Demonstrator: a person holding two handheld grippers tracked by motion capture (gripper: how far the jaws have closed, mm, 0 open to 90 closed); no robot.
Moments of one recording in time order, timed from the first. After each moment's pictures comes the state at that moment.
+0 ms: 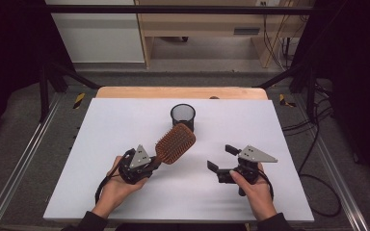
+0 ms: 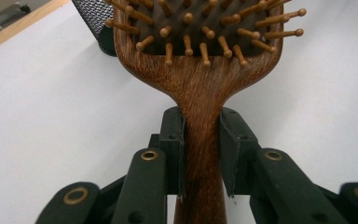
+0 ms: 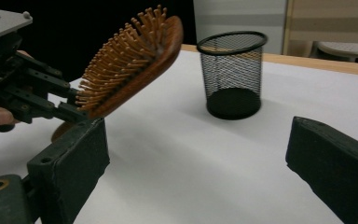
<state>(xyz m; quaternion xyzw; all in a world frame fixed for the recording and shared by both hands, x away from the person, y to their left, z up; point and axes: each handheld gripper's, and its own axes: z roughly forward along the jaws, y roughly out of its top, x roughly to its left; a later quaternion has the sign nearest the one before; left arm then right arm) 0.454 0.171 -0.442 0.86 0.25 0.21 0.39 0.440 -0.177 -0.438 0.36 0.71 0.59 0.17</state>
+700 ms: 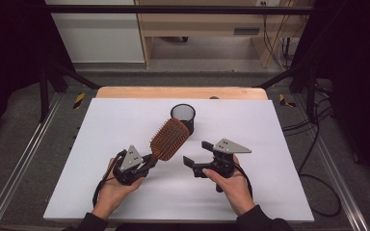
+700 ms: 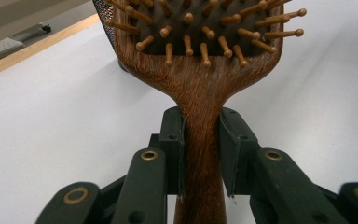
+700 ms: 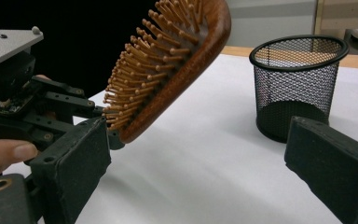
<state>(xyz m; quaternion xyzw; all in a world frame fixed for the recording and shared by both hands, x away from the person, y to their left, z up) 0.447 0.184 -0.439 0.82 0.27 0.23 0.44 0.453 -0.116 -0.422 0.36 0.71 0.59 0.13</state>
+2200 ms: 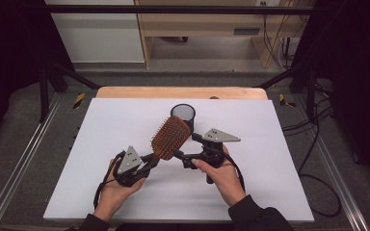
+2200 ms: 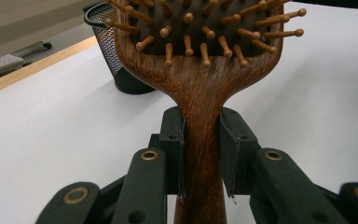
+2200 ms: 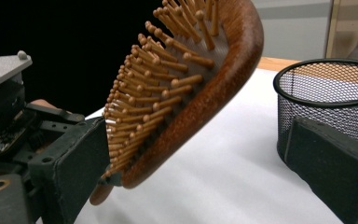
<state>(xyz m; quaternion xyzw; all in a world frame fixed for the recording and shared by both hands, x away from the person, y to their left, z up) 0.439 0.180 -0.433 0.81 0.27 0.23 0.48 0.471 -0.088 -0.402 0.35 0.71 0.60 0.11</state>
